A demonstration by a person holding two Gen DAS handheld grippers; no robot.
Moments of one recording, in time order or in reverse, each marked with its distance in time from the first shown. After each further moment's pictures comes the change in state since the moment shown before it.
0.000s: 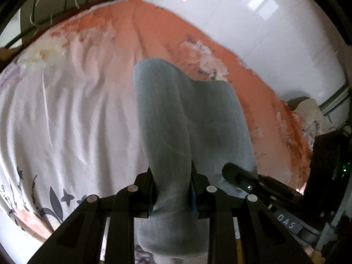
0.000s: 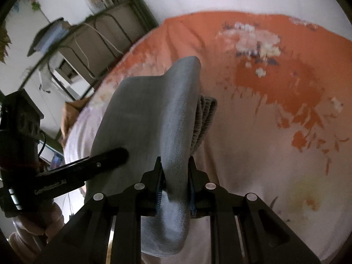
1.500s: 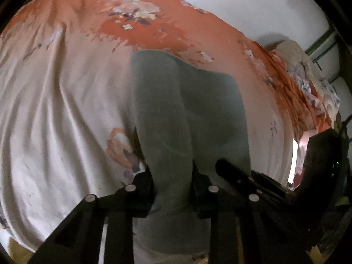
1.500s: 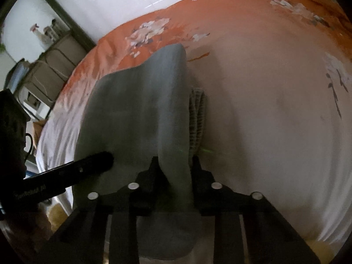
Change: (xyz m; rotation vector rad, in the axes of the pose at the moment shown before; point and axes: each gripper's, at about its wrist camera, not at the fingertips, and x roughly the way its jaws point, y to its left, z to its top) left arm 0.081 -0.190 -0.108 0.217 0.147 -0.051; right arm -0.094 -0.193 -0.123 0.267 -0.090 -0.135
